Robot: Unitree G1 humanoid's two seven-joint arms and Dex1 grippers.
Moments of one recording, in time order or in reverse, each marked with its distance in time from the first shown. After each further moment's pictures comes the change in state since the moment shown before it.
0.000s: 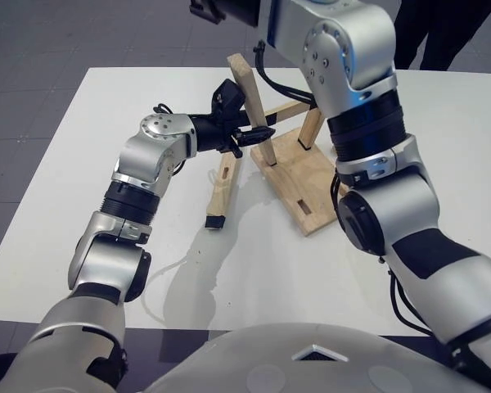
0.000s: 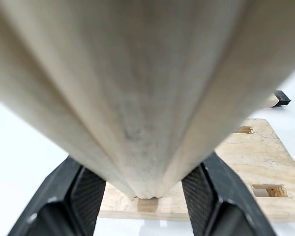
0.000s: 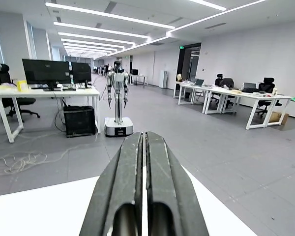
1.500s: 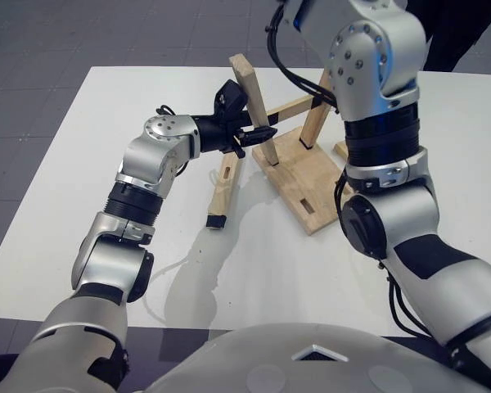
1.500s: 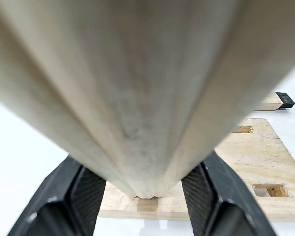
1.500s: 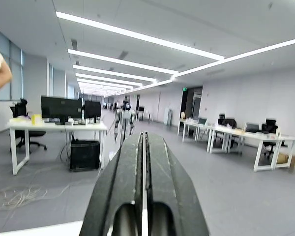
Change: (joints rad) left arm 0.003 -0.016 0.000 -0.001 0.001 -0.001 0.024; right arm 0.040 -0.018 -0.109 -0.185 0.098 -0.067 0.019
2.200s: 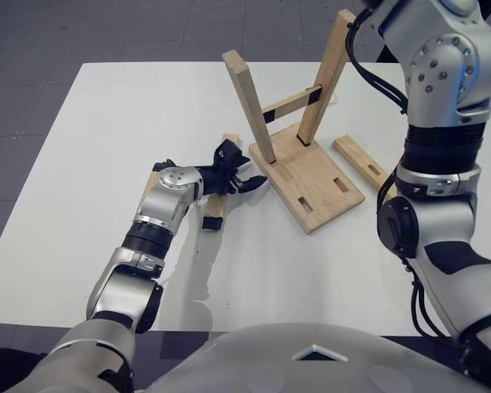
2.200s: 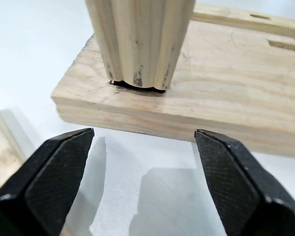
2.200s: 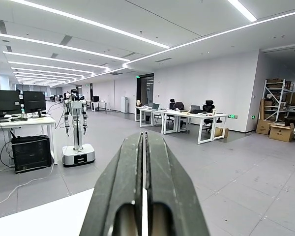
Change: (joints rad) left arm 0.248 -0.081 0.092 0.036 0.119 -0.097 0.031; right arm 0.144 -0.225 -0.056 -0.189 0.025 0.162 -0.072
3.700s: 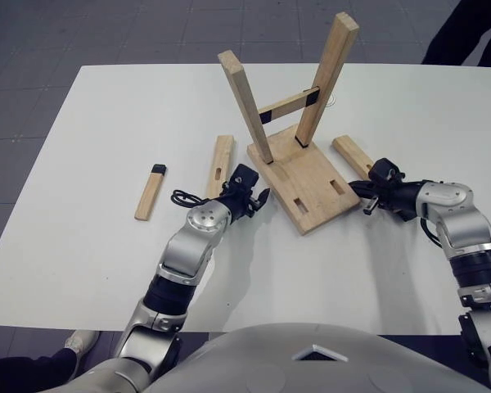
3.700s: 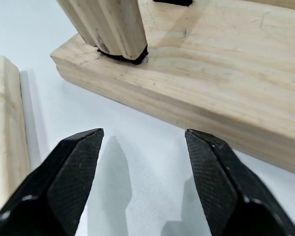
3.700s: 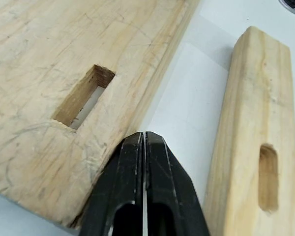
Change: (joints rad) left arm 0.298 -0.157 -0.064 -0.577 0.237 0.390 0.500; right arm 0.791 -0.481 0.265 0.120 -0.320 -0.299 0.384
